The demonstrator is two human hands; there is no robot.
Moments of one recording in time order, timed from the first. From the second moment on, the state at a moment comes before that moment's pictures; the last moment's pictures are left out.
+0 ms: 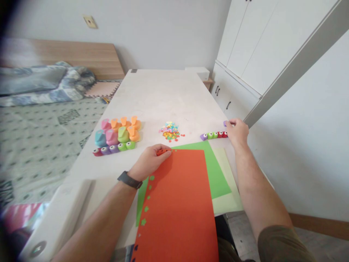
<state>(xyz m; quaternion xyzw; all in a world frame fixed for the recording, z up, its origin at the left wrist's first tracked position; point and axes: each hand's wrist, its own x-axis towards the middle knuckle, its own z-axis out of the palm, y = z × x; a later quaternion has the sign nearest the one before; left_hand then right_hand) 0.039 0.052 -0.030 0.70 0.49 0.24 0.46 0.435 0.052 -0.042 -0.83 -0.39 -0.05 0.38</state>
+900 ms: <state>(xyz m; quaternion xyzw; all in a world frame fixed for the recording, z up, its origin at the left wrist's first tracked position) 0.041 0.048 -0.022 0.72 0.47 0.26 0.43 0.274 0.023 -0.037 -0.50 -0.57 0.44 0.49</state>
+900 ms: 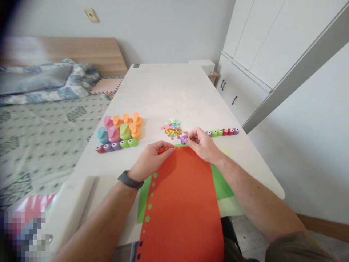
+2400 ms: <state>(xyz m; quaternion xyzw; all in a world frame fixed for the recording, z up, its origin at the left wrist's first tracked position) 0.039 0.046 -0.024 0.72 0.47 0.27 0.43 0.274 0.018 -0.029 -0.56 -0.66 0.33 0.38</state>
